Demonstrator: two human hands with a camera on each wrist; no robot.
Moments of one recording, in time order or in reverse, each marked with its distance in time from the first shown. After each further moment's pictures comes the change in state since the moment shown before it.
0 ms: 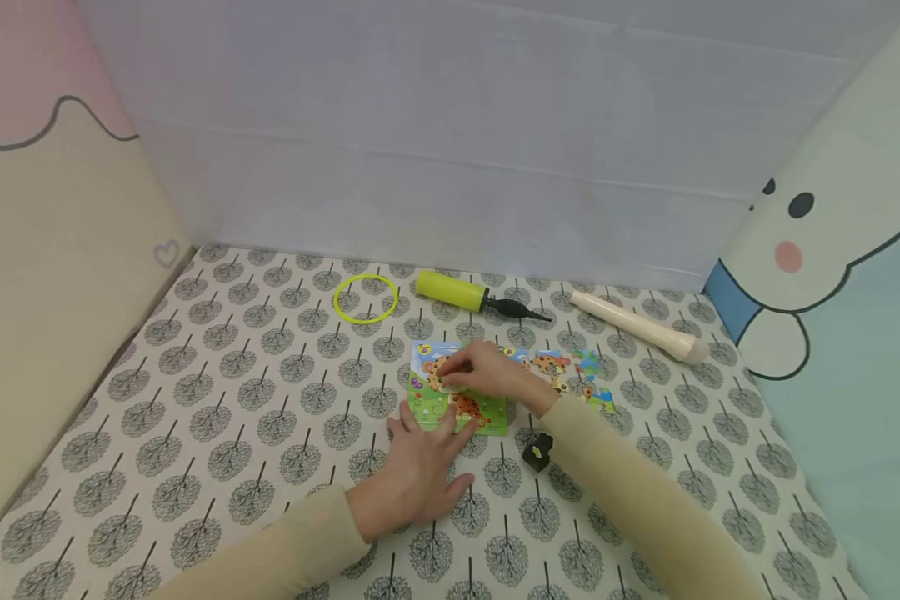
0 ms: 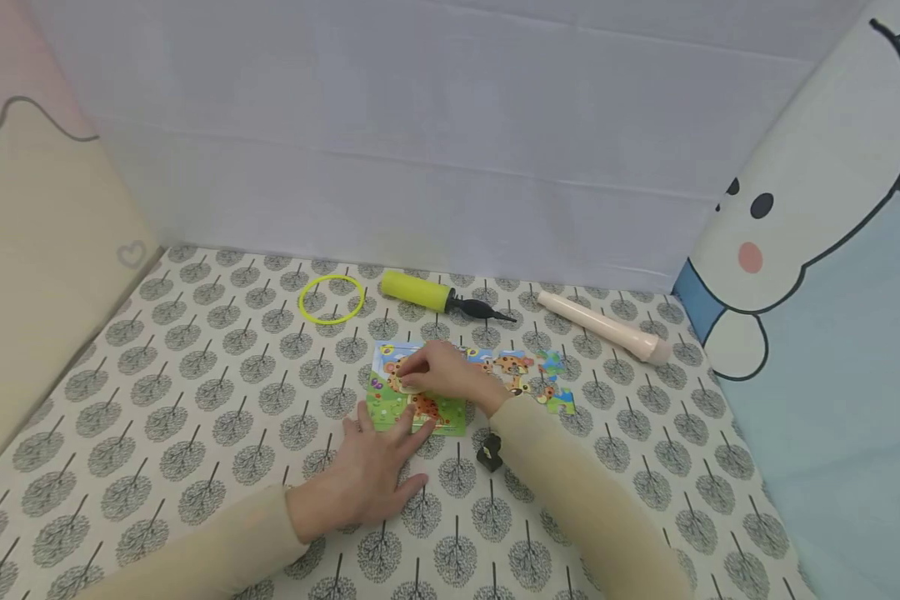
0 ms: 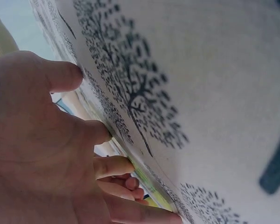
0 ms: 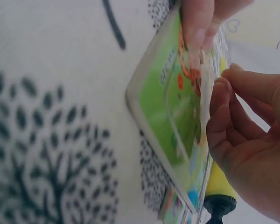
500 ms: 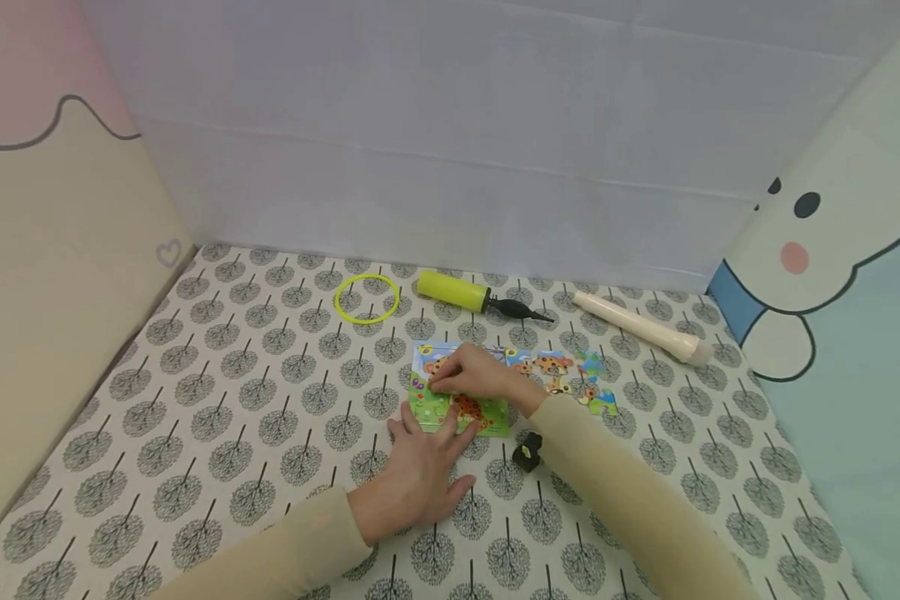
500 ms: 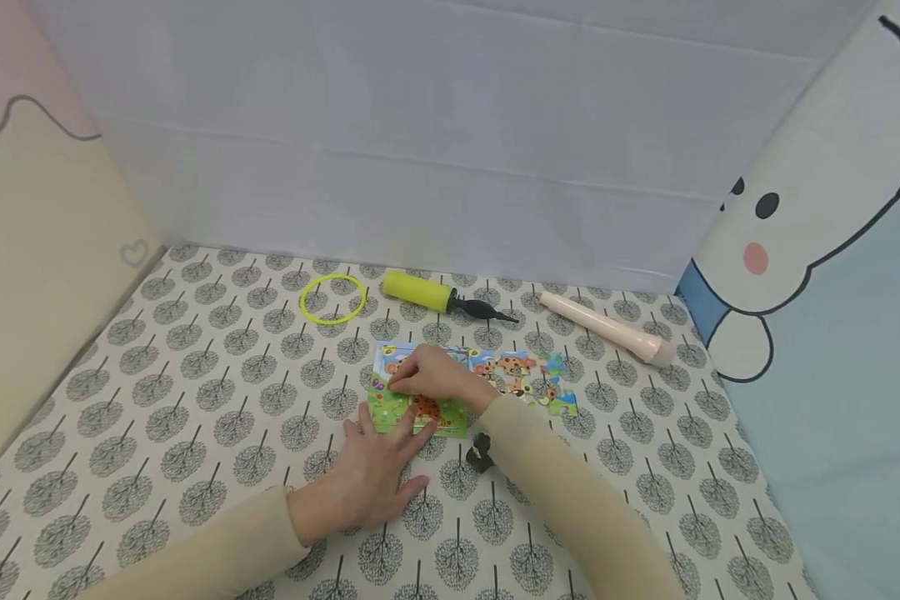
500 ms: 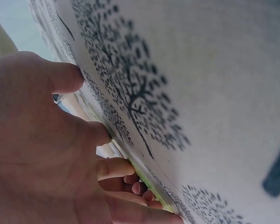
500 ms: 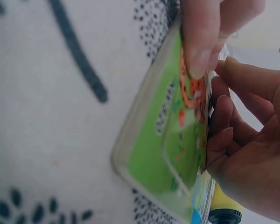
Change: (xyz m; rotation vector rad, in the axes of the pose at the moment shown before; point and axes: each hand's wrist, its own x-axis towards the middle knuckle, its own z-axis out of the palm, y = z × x) left_hand 0.001 0.002 0.001 0.081 -0.018 -0.009; right_hand 0.010 -0.005 0.007 0.079 -0.103 0.012
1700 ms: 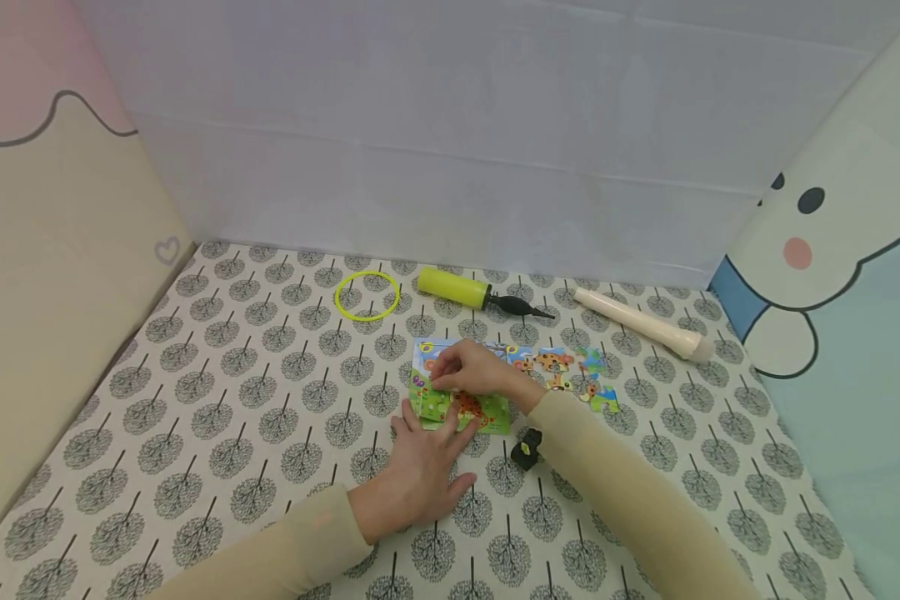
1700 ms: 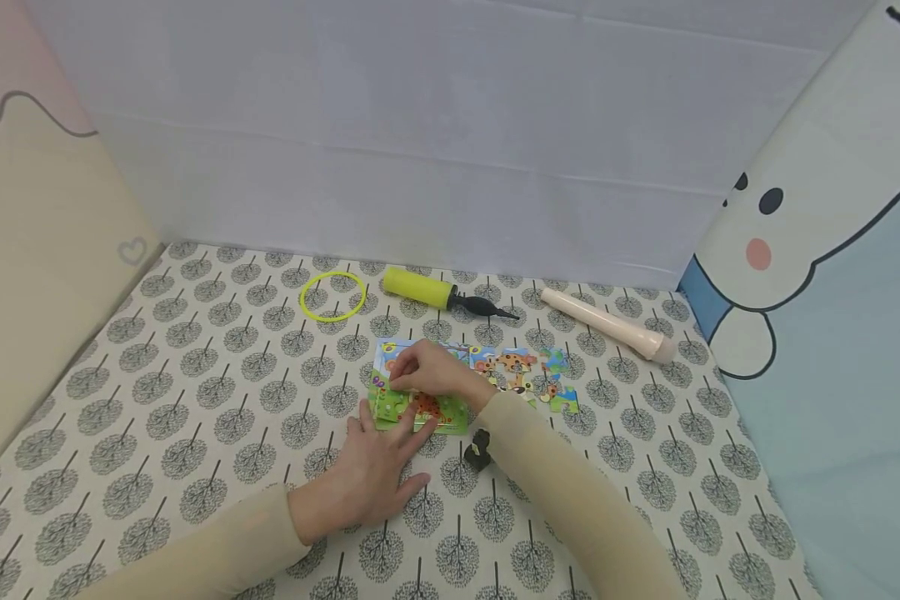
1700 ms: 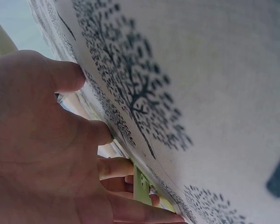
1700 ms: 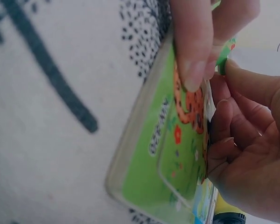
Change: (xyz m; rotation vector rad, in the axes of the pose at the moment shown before) left_hand 0.000 0.000 -0.001 0.002 -0.019 0.003; right_hand 0.004 0.003 0.004 0.094 0.018 0.047
